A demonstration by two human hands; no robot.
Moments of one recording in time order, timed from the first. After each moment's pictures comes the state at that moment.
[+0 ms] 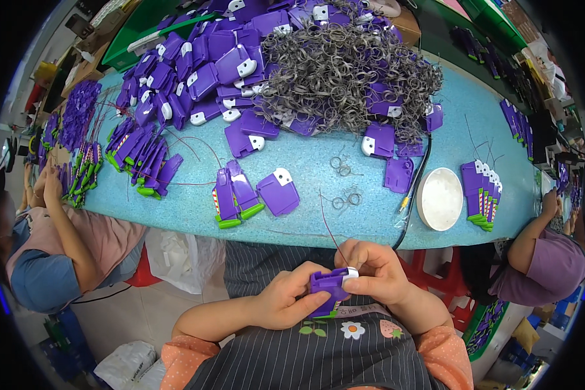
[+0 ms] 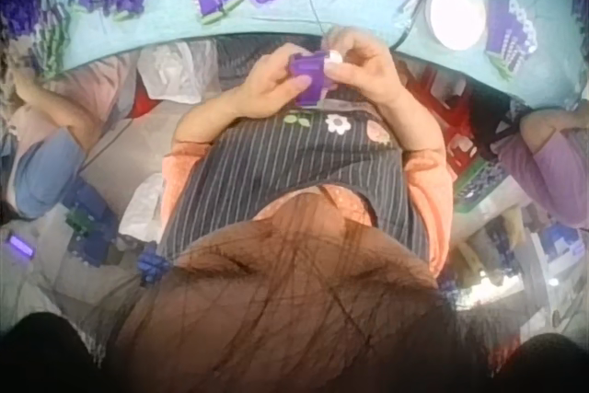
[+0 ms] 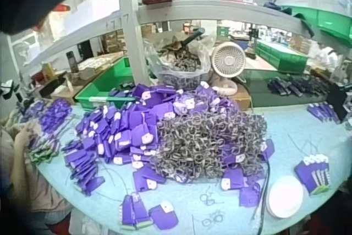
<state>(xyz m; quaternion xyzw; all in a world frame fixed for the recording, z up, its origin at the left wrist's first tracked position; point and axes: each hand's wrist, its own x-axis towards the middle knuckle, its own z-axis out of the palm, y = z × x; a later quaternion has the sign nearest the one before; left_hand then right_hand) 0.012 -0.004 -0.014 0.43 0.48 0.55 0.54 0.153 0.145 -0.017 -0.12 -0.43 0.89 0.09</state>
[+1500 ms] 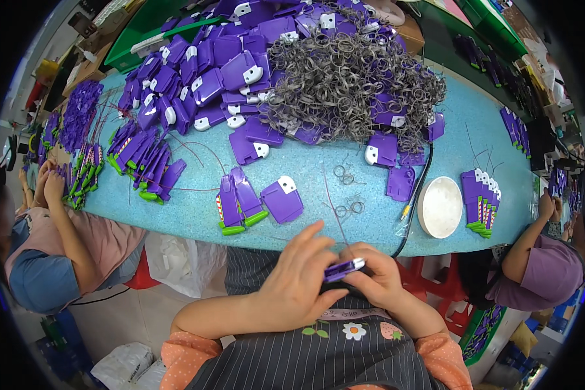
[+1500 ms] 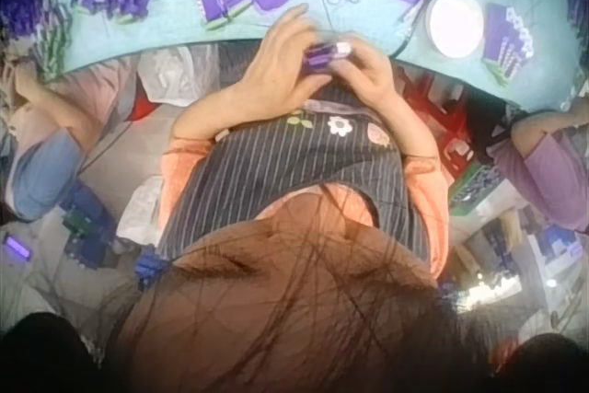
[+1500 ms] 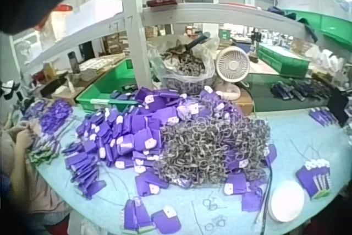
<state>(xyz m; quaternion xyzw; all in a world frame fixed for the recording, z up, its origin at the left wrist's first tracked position) 0.004 0.022 0.001 0.60 0.65 0.43 0.18 0.158 0.147 -0.032 -0.15 -0.70 0.69 0.15</state>
